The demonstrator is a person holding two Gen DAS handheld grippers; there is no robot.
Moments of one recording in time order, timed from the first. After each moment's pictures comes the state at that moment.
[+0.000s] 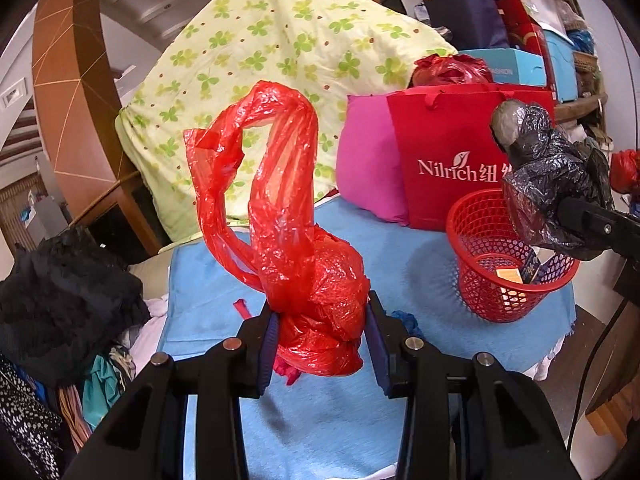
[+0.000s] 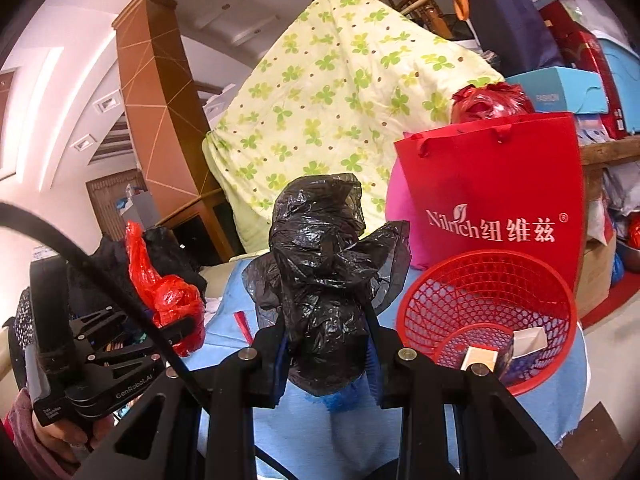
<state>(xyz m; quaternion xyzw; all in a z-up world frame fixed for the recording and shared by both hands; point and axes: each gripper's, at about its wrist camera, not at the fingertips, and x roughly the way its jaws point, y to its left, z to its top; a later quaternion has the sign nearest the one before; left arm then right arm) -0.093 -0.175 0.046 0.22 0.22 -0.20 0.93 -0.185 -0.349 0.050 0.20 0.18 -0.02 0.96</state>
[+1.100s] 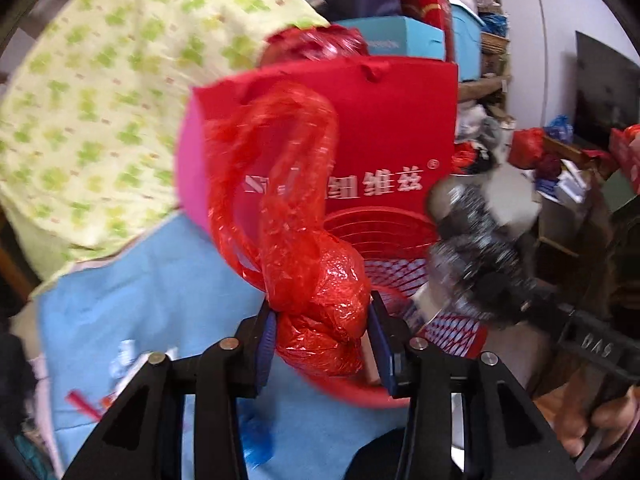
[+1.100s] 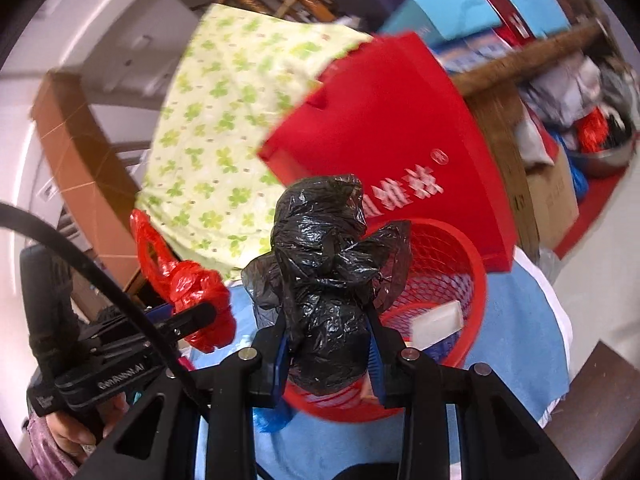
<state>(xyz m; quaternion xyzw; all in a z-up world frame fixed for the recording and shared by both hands) -0.045 -0.360 0.021 0.23 0.29 -0.41 0.83 -0.190 -0.496 -0.029 0.36 0.18 -0.10 0.91</state>
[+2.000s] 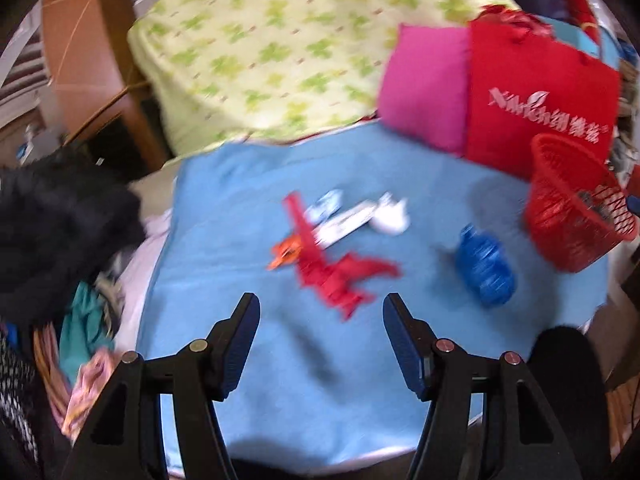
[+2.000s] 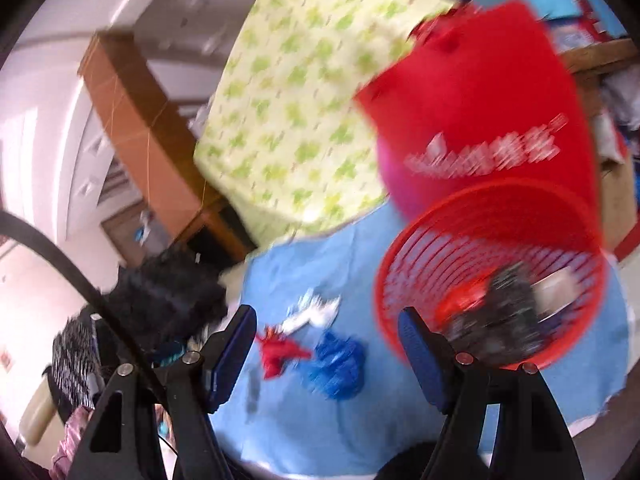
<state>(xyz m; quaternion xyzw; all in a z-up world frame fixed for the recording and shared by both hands) -0.004 -0.068 -0.032 0.18 0.35 -0.16 0.91 -0.147 -0.404 -0.021 0.30 0.21 0.04 0.93</state>
